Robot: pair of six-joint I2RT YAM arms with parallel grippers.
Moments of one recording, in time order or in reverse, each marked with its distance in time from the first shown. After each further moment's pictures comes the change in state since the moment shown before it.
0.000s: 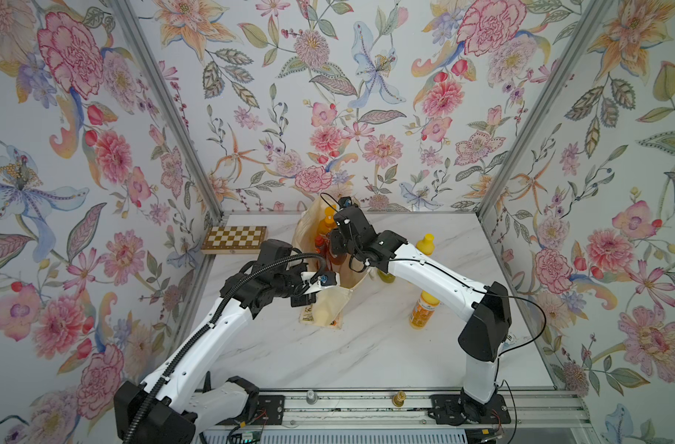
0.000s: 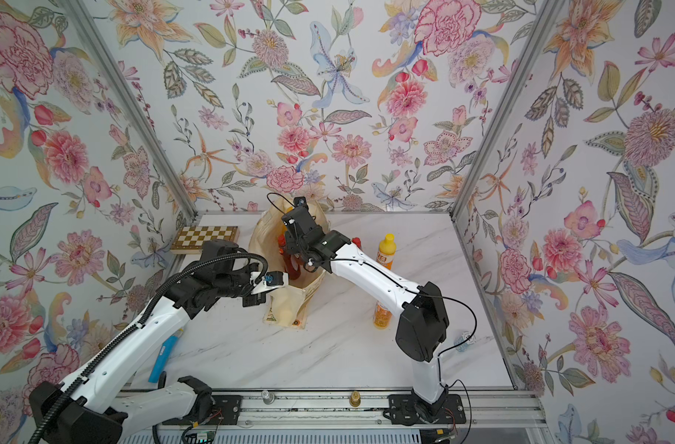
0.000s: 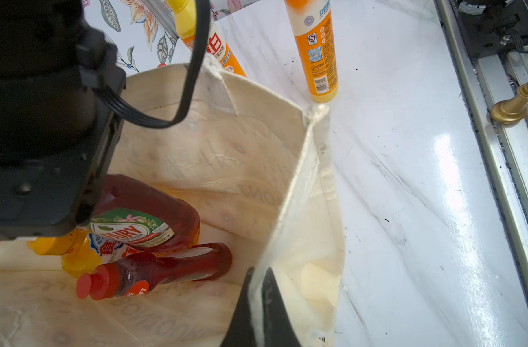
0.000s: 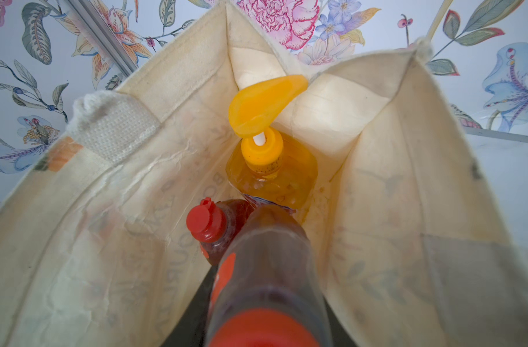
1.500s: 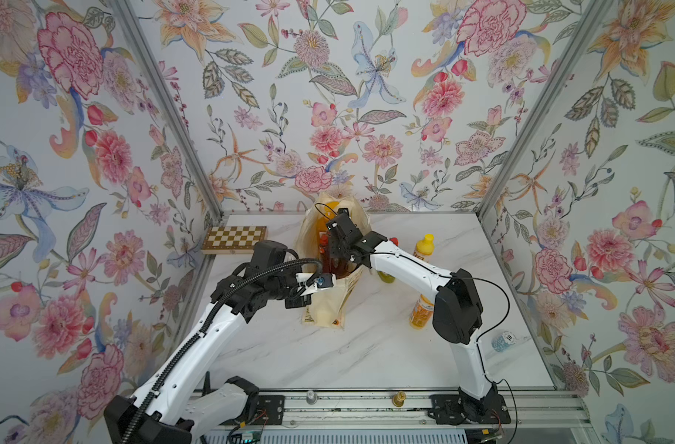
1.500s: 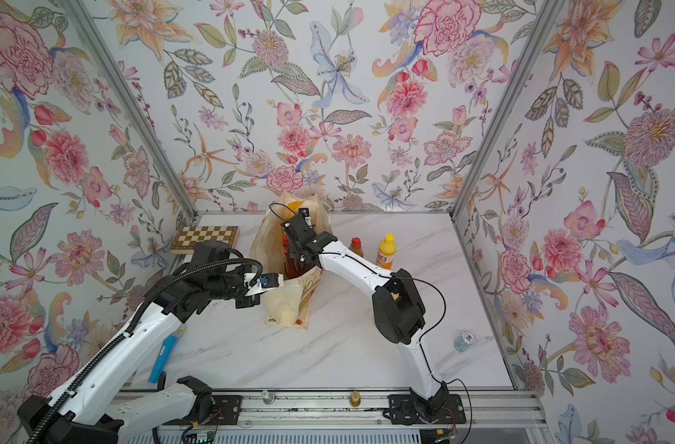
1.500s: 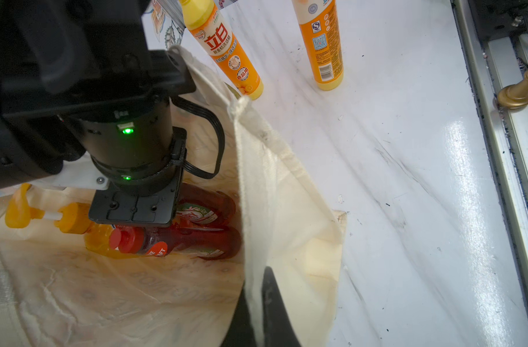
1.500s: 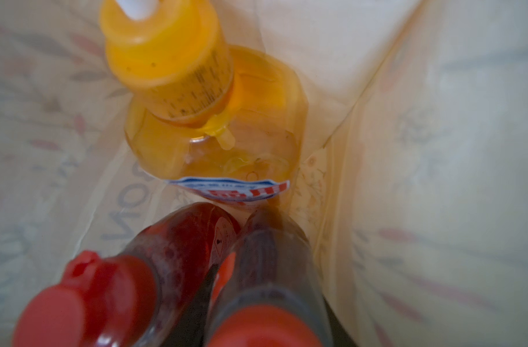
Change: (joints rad) left arm 0.000 -0.055 0.032 -0.078 -0.057 0.018; right arm -0.054 0.222 0.103 -0.057 0.004 0.088
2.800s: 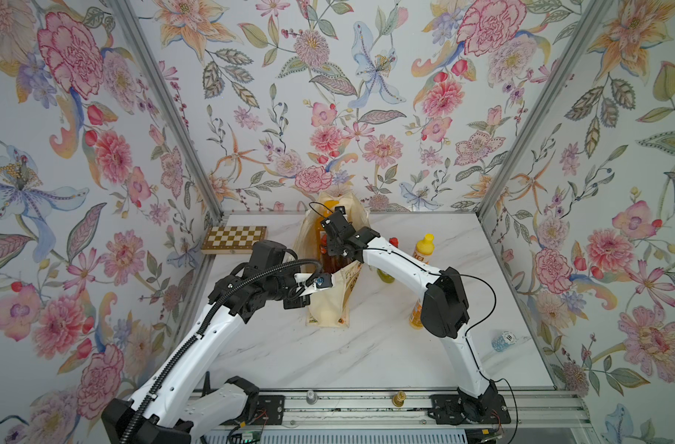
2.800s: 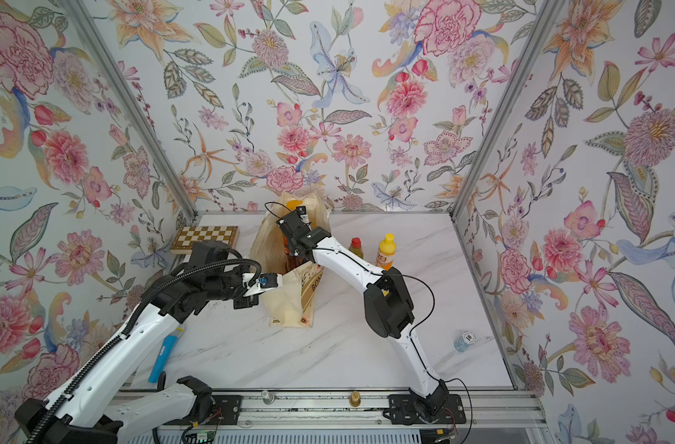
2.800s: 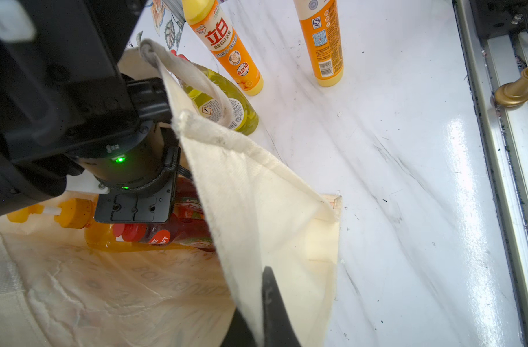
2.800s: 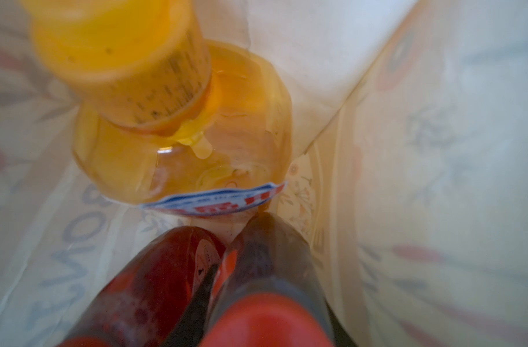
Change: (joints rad) left arm 0.000 -0.009 0.018 -0.036 -0.017 -0.009; right arm -0.003 0.106 0.155 -0.109 0.078 -0.024
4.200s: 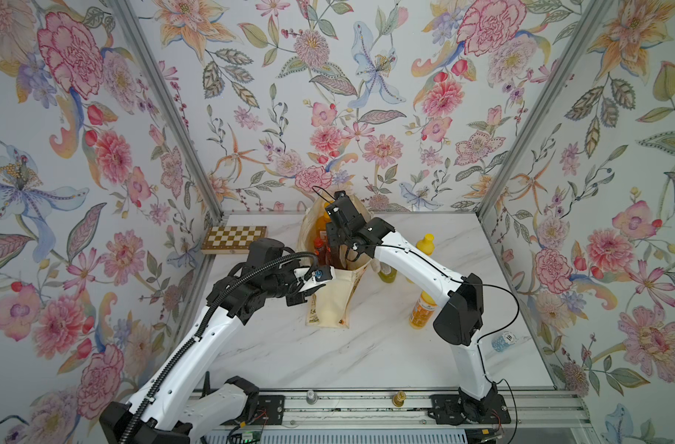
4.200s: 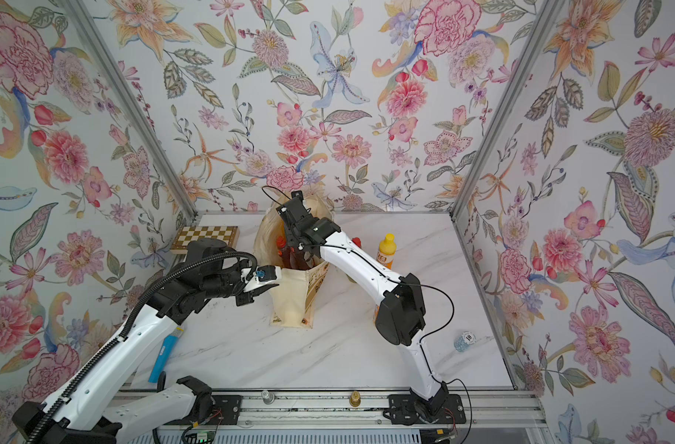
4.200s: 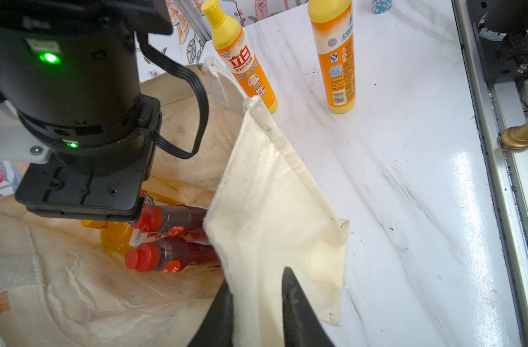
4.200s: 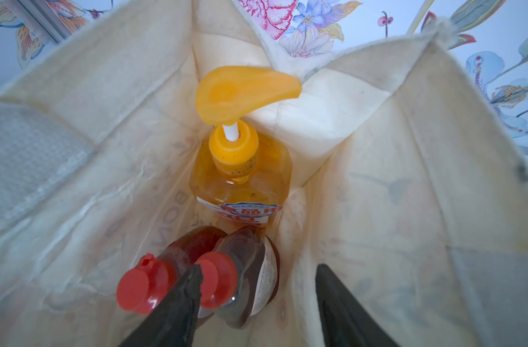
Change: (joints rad) left arm 0.000 -0.011 -0.002 0.079 0.028 -0.095; right arm 0.023 -0.131 0.047 -0.039 -0.027 -0.112
